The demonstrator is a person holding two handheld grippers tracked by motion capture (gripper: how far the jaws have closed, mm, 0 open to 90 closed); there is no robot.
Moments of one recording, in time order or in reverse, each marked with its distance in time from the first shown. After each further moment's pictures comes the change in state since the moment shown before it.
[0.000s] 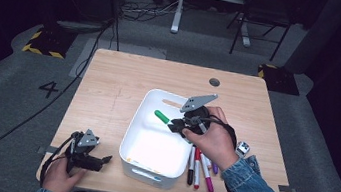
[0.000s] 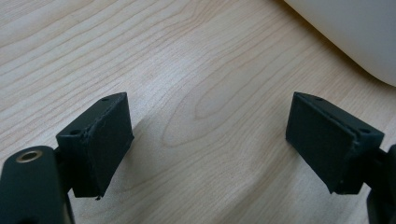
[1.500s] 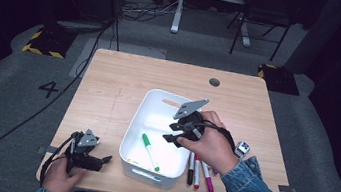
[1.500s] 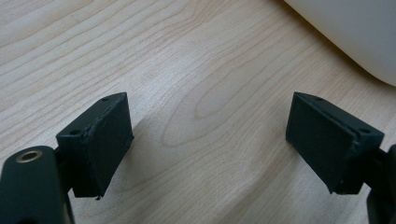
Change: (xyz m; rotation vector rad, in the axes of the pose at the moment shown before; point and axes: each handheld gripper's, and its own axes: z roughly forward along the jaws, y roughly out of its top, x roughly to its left) left arm 0.000 0.000 0.000 0.001 0.004 0.002; right arm 0.011 -0.002 0.007 0.057 0.025 -0.043
